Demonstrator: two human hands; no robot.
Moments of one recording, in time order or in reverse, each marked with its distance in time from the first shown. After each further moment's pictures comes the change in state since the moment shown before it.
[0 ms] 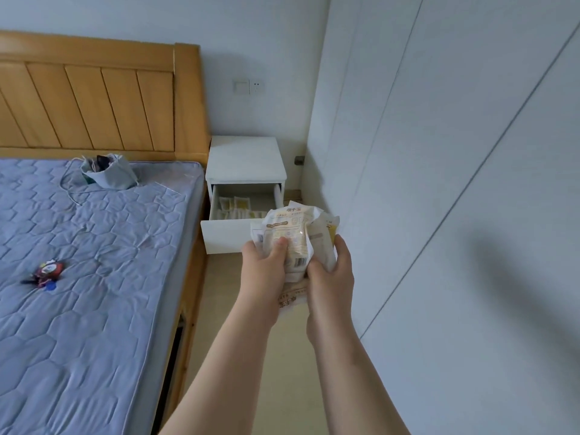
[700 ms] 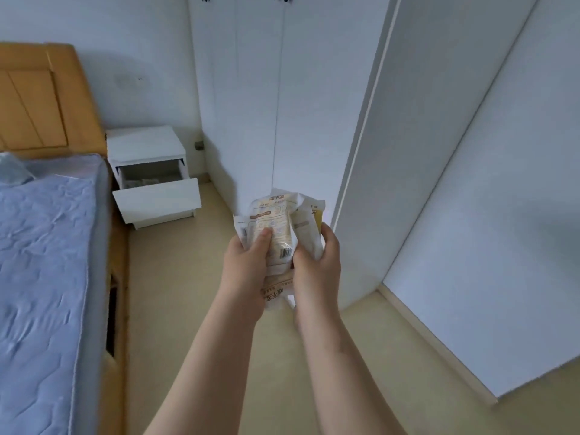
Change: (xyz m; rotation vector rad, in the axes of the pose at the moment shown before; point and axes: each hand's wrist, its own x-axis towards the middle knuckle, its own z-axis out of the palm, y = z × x) left_hand -0.465 -0.122 -0.049 -0.015 -0.389 -0.064; right_hand -0.410 -0.025 -0.264 0.021 0.331 -0.121
